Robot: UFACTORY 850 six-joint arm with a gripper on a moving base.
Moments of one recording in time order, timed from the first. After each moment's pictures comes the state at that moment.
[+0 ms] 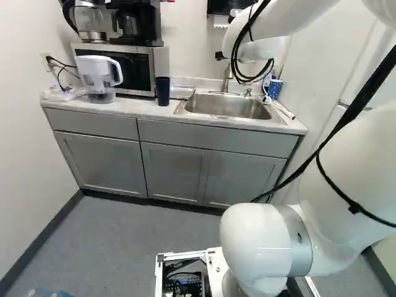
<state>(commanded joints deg) -7.7 10.2 -53.0 0.0 16.3 0.0</state>
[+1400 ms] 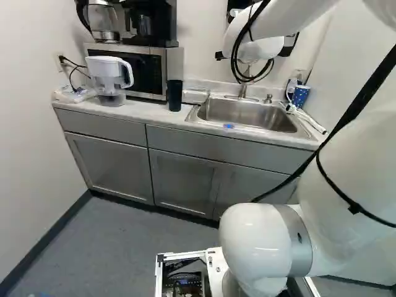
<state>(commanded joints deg) -7.7 10.2 -53.0 0.0 16.3 0.0</state>
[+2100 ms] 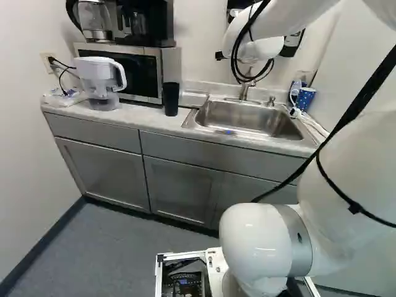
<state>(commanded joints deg) -7.7 10.2 -53.0 0.0 16.3 0.0</state>
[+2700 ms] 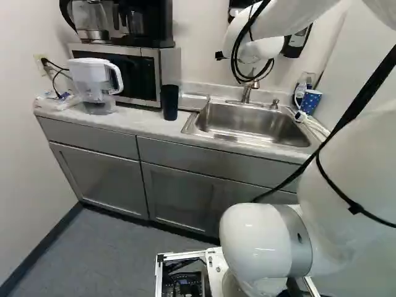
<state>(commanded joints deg) -7.7 9.4 -53.8 0.0 16.3 0.0</state>
